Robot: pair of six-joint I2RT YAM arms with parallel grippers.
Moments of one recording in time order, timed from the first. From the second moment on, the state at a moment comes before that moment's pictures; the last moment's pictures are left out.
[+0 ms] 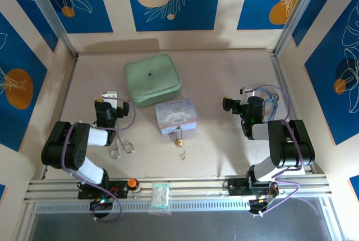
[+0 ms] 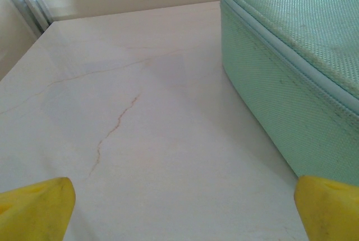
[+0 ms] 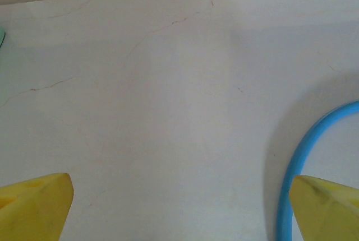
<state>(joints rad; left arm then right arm) -0.10 1.56 0.35 0.87 -0.18 0.06 0.01 1.53 0.39 0.72 -0.10 0.10</state>
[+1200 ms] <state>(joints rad) -0.31 0.91 0.60 -0.18 0.13 -0.61 0.37 0.97 0.69 -0.50 -0.25 0.51</state>
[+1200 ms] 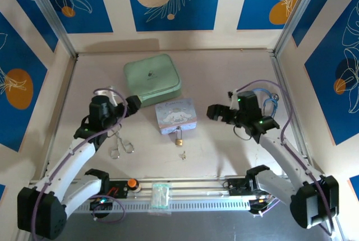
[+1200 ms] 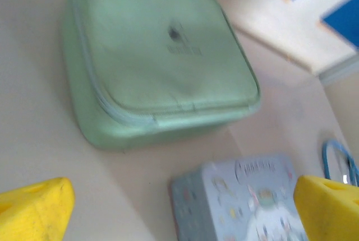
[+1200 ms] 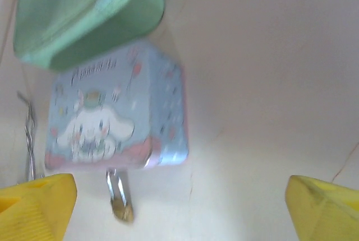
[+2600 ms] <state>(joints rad) -0.76 0.88 0.50 -0.36 -0.02 -0.89 1.25 1.63 0.89 -0.66 0.16 1.05</state>
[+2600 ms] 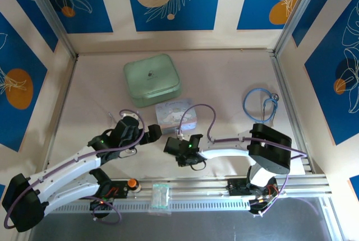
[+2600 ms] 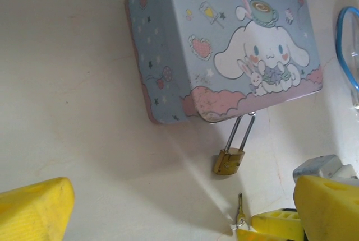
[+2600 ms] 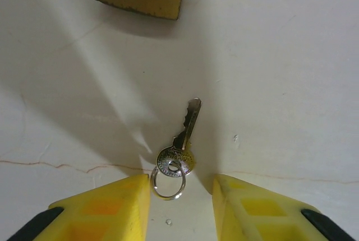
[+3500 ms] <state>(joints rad) -0.77 0.85 0.39 -0.18 0.05 -0.99 1.16 1.56 0.81 -0.57 0.07 0.84</state>
